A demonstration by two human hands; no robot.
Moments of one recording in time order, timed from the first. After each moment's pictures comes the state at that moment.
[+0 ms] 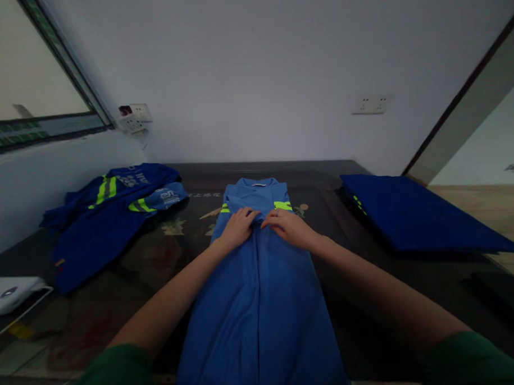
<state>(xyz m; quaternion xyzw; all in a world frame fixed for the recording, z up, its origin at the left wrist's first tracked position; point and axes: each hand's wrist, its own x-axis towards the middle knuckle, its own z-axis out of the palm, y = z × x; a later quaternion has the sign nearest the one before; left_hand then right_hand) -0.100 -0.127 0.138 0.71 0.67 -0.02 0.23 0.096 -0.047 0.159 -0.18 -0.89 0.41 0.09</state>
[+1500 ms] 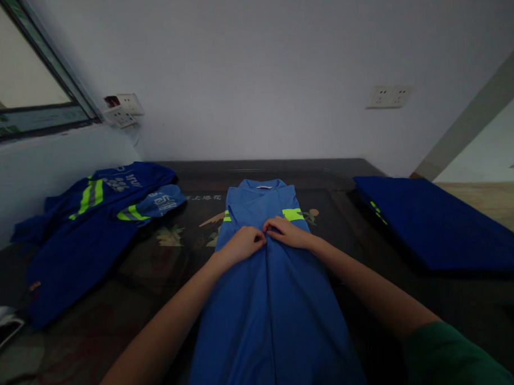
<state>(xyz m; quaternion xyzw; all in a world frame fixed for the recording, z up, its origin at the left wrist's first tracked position) -0.113 -0.113 0.142 0.61 0.64 0.00 0.47 0.053 -0.032 0.059 -0.16 -0.82 0.55 0.07</state>
